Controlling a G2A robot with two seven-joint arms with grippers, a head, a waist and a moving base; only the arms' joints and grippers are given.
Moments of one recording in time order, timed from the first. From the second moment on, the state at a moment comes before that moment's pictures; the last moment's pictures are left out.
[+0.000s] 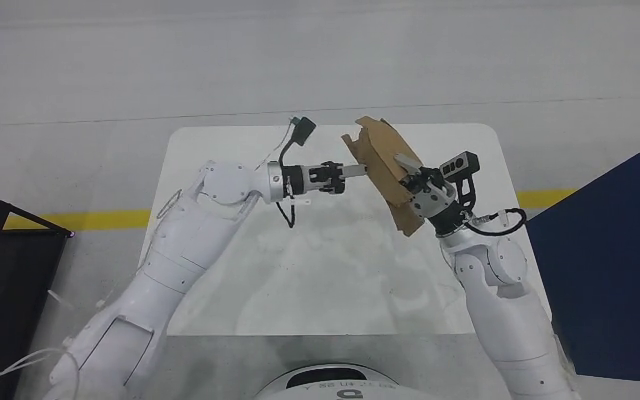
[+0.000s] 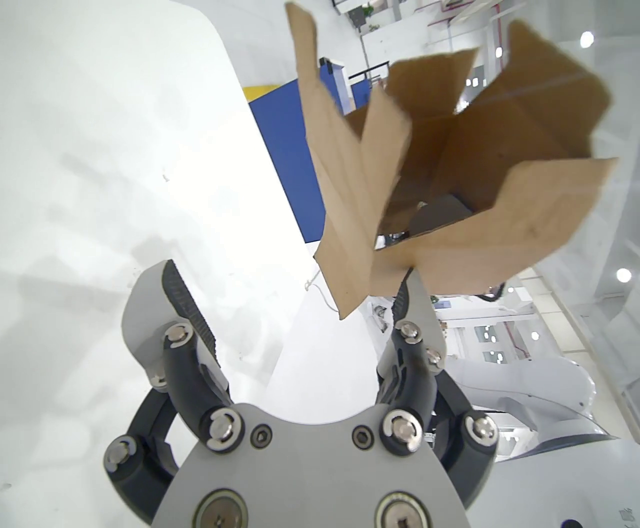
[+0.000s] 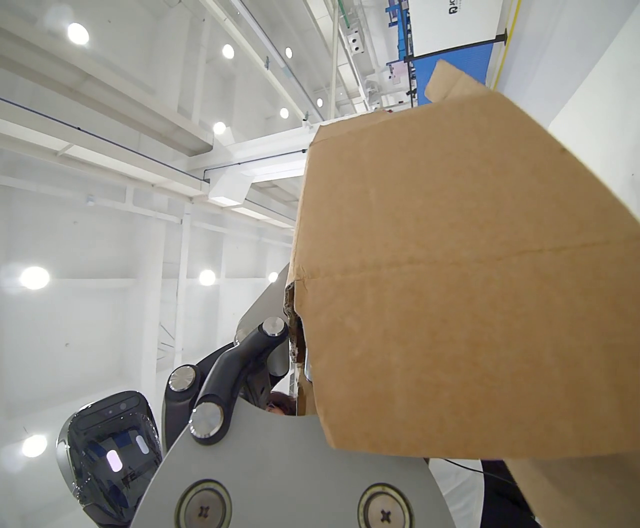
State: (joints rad) left arm 0.91 -1.24 -0.95 -1.35 -0.24 -0.15 -0.93; right arm -1.59 -1.24 1.45 -1.85 0.75 -0.06 0.59
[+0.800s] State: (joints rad) left arm 1.25 -1.14 -1.34 -1.66 -0.30 -0.06 -1.00; right arm -1.53 -1.27 1.41 -1.65 1.71 0.35 0.80
